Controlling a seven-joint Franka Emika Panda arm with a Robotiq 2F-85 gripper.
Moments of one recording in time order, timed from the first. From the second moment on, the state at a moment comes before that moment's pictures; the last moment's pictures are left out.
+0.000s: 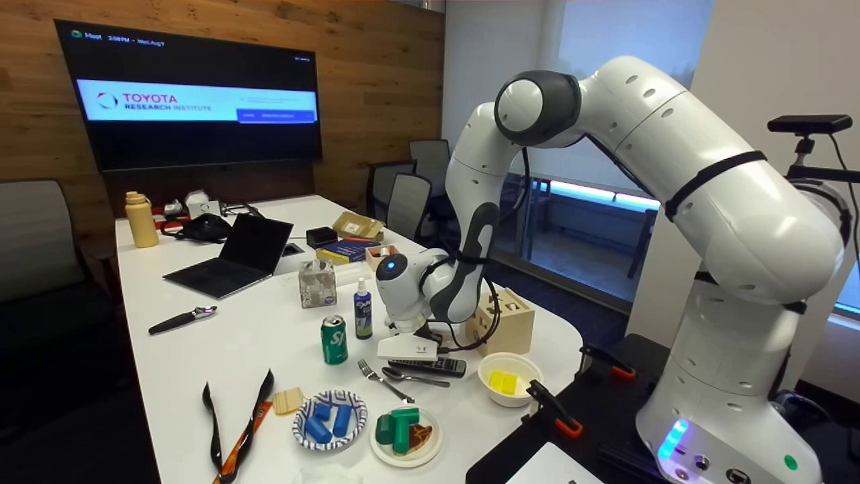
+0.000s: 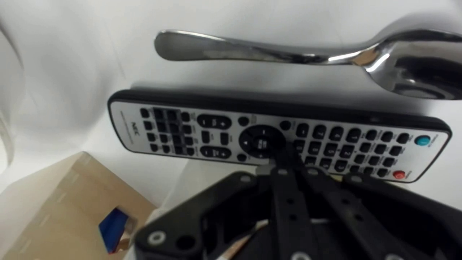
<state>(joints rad) 0.10 0.90 0.08 -1.93 -1.17 2.62 2.10</state>
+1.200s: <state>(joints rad) 0.17 0.75 0.03 -2.13 -1.10 2.72 2.17</state>
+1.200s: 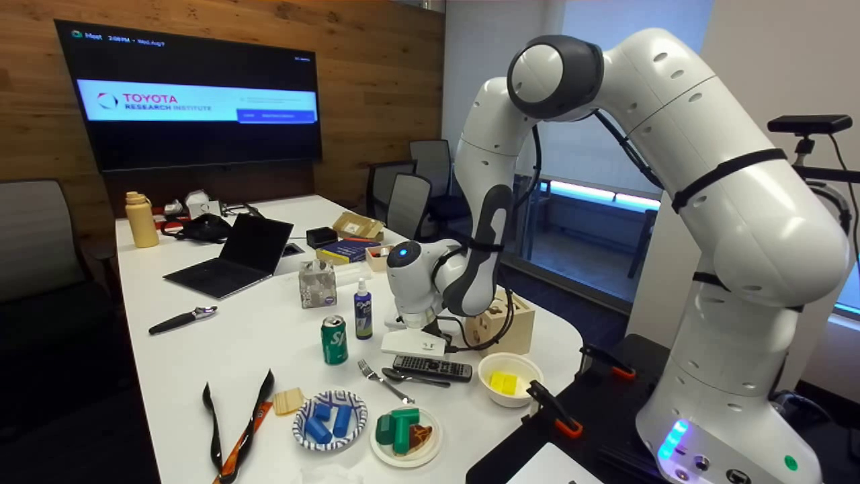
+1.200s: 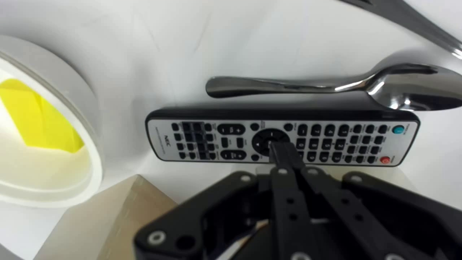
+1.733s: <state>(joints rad) 0.12 0.58 0.11 -2.30 -1.02 2.75 2.13</state>
